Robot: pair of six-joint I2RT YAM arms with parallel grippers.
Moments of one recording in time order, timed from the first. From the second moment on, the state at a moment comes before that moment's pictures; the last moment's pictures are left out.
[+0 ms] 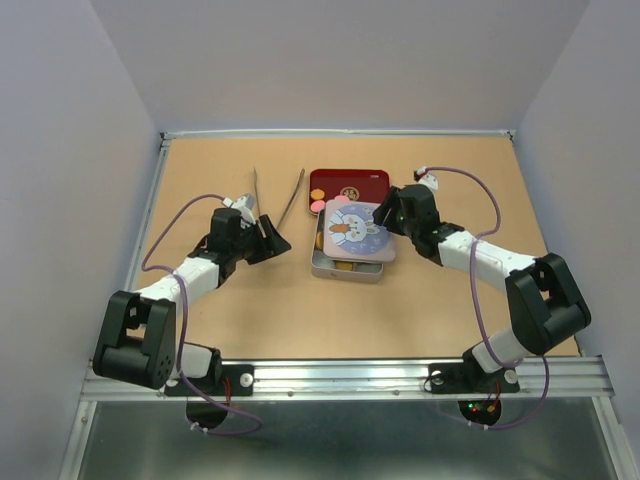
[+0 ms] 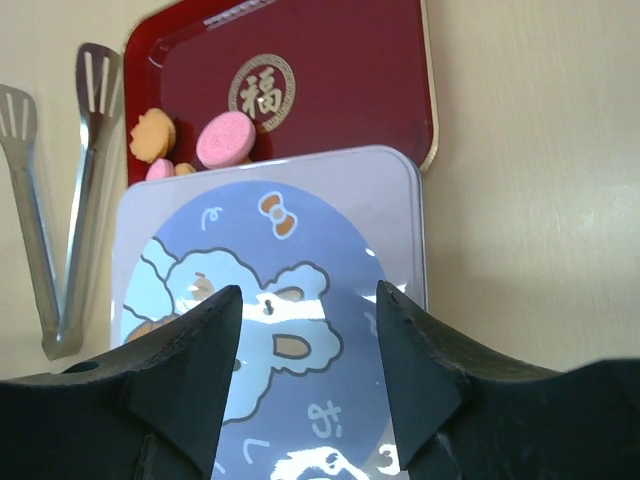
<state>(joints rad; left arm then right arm) -0.25 1.31 0.58 0.07 0.35 -0.59 0.47 1.51 0.88 0.10 0.24 0.69</state>
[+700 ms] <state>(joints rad) -0.26 1.33 0.60 0.07 0.34 -0.59 0.45 1.55 0.87 0.08 0.30 0.66</state>
